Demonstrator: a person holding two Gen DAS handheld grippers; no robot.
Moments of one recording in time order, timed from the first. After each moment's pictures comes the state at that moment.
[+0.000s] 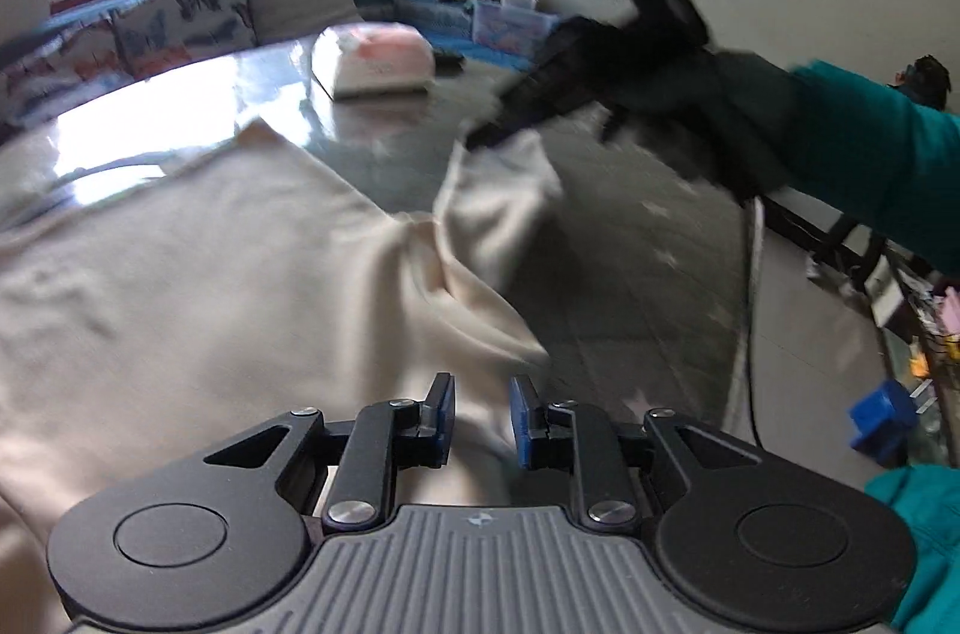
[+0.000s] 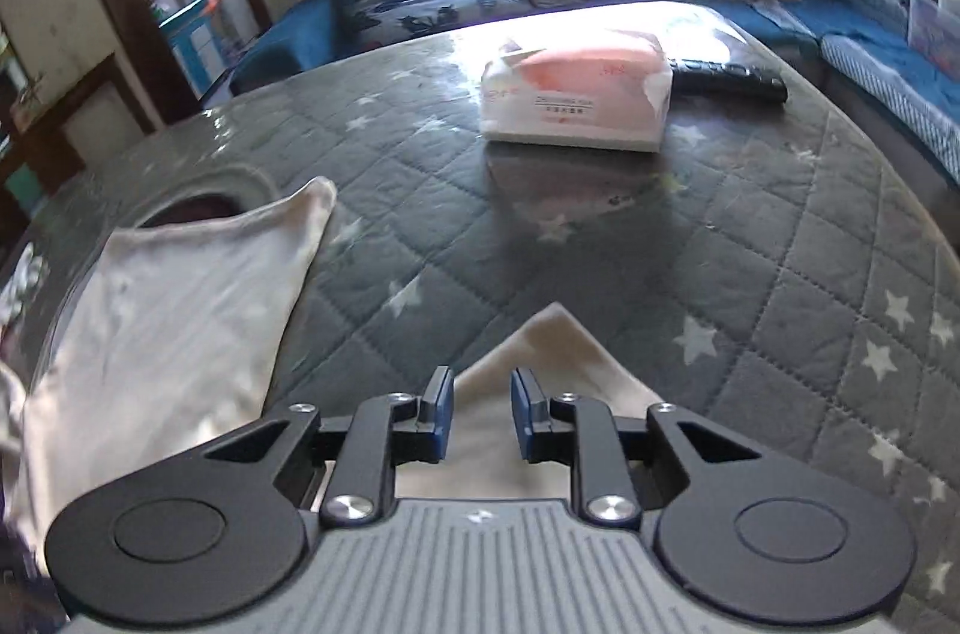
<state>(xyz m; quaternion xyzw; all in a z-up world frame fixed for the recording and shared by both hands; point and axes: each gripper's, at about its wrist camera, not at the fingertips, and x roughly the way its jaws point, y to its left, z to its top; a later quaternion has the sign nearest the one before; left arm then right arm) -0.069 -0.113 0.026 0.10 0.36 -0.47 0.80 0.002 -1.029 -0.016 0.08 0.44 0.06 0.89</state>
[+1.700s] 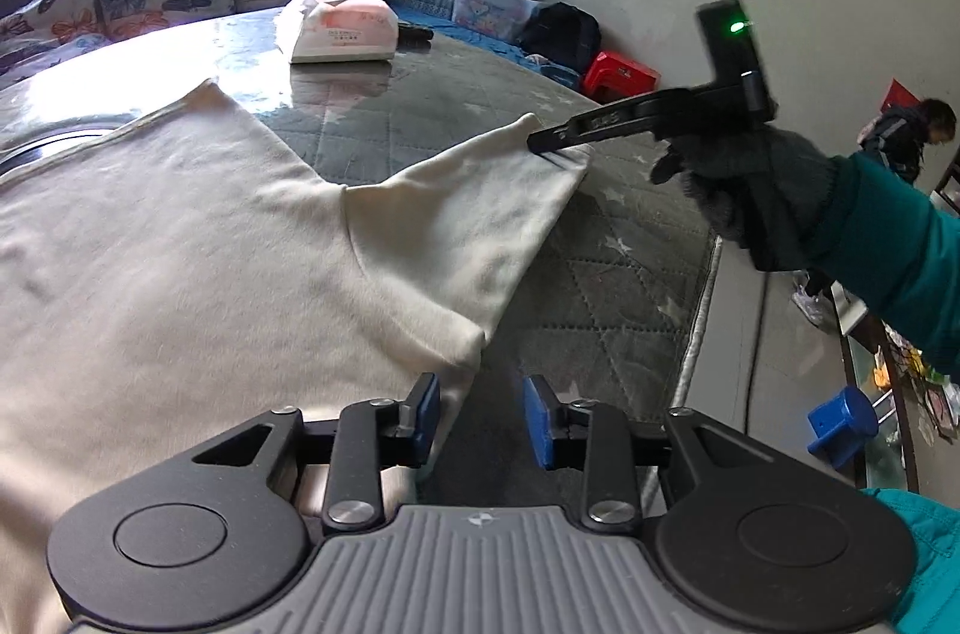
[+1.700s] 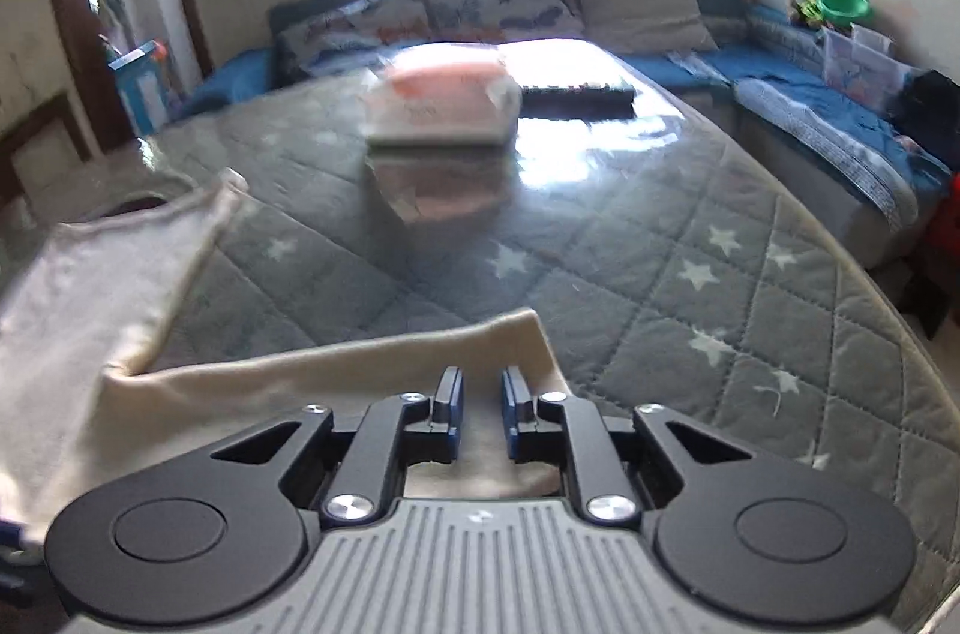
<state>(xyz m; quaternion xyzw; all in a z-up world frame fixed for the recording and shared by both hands) -0.082 -0.124 0.024 0.07 0.38 -0.48 0.79 -0.082 -1.059 -0.025 0.06 0.38 -0.01 0.92</state>
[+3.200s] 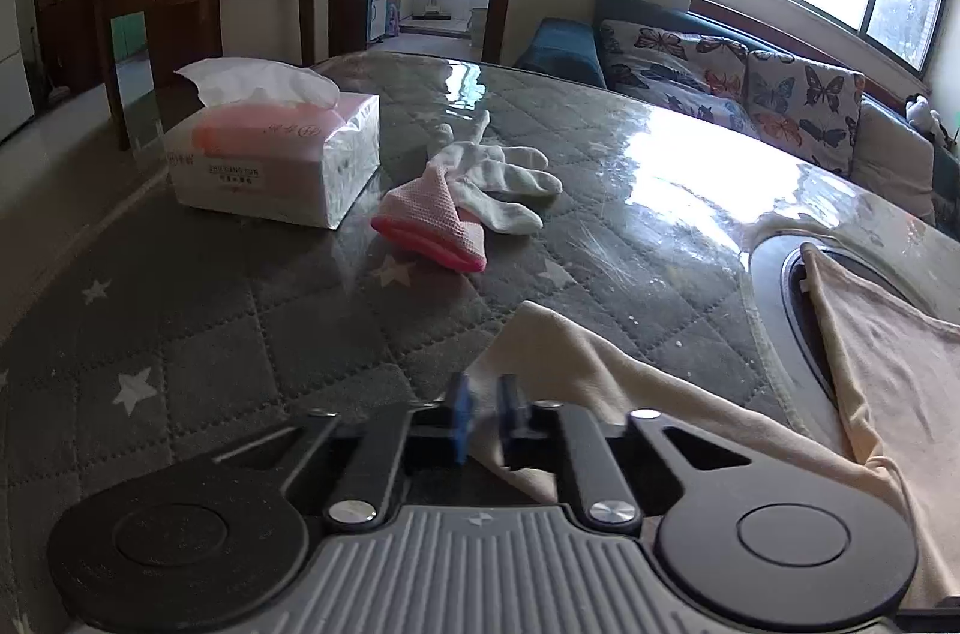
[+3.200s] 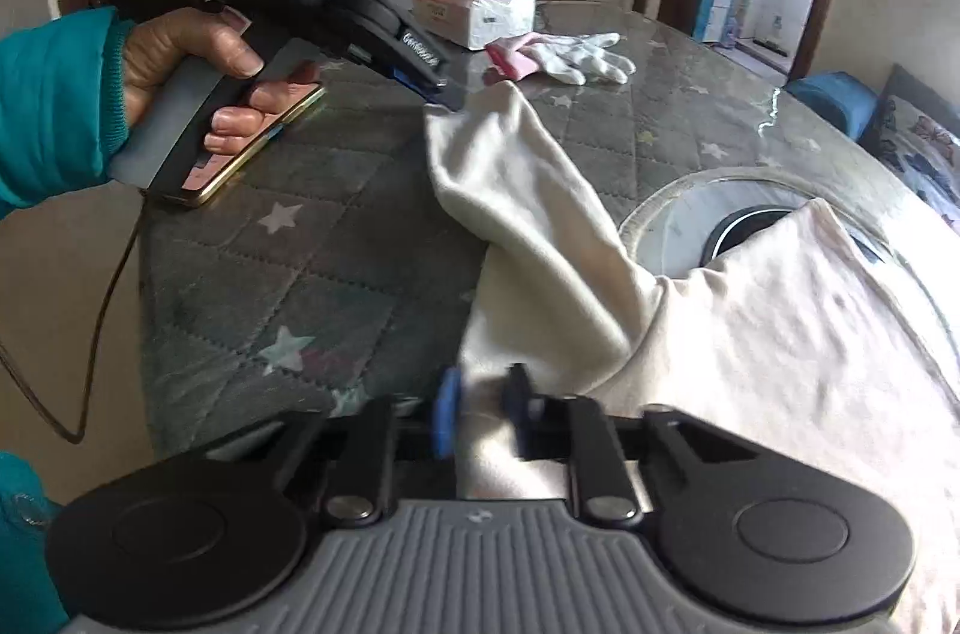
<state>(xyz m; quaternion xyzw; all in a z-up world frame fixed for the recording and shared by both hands) -0.005 0.183 0.033 -0.09 0.36 0.09 0.92 -0.126 -0.670 -0.013 -0.23 0.35 0.48 0.77</state>
